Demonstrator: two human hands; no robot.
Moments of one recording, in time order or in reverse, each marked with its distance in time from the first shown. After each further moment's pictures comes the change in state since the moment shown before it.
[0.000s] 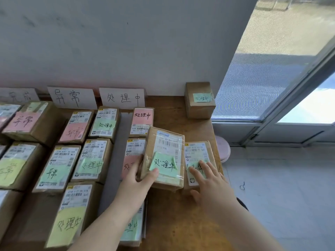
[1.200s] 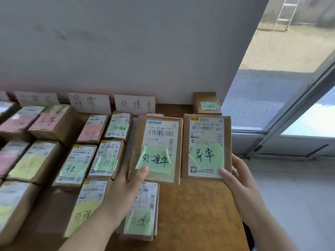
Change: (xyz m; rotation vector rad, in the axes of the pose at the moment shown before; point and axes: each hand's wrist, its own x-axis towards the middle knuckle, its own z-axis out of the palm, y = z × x) left_hand -0.045 0.002 -0.053 -0.117 -0.015 0.133; right_hand -0.043 0.000 -0.023 1.488 0.358 -0.088
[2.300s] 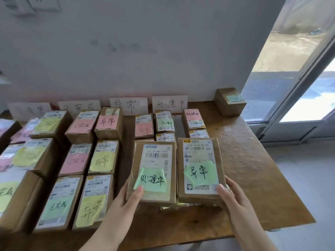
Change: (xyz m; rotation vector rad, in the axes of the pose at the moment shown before) left_hand -0.070 -0.081 -0.252 -0.019 -0.089 -0.041; right_hand -0.141 0.029 0.260 0.183 0.212 0.205
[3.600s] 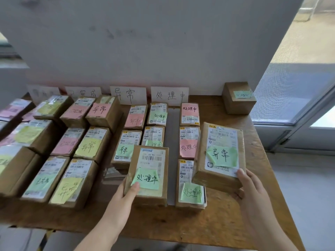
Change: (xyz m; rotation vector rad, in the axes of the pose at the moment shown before) left_hand 0.017 -0.016 0.113 -0.082 0.220 -0.176; right_hand 0.086 -0.040 -0.120 0.078 0.096 0.057
